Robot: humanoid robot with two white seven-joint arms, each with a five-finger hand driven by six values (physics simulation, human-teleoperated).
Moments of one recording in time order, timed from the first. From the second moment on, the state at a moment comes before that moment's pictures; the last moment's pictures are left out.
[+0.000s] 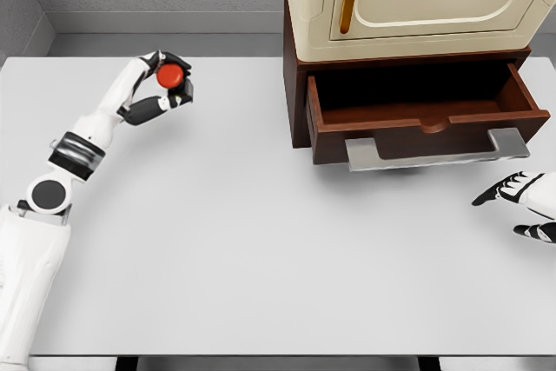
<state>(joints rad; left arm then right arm) -0.37 0.29 -0.14 -1.29 -0.12 -0.41 -0.26 0.28 -1.16 0.01 -1.67 0.21 -0.61 0.25</state>
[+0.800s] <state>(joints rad) -0.35 0.18 -0.17 -1.61 -0.59 -0.41 -0.25 0.28 -1.16 0.01 -1.66 0.21 -0.61 0.25</state>
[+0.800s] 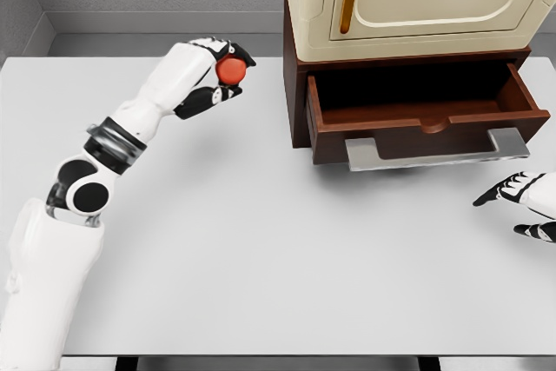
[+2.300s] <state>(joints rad) -0.46 0.00 -0.42 -1.70 -0.94 -0.40 -0.25 0.28 -1.16 0.01 -1.66 0.21 -0.61 0.25</state>
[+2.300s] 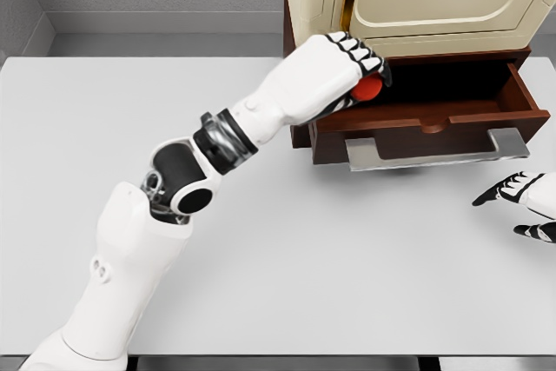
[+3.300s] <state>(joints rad) -0.52 0.00 -0.47 -1.64 -0.93 -0.40 -0.25 0.27 -1.17 0.01 -1.63 0.21 -0.61 0.25</state>
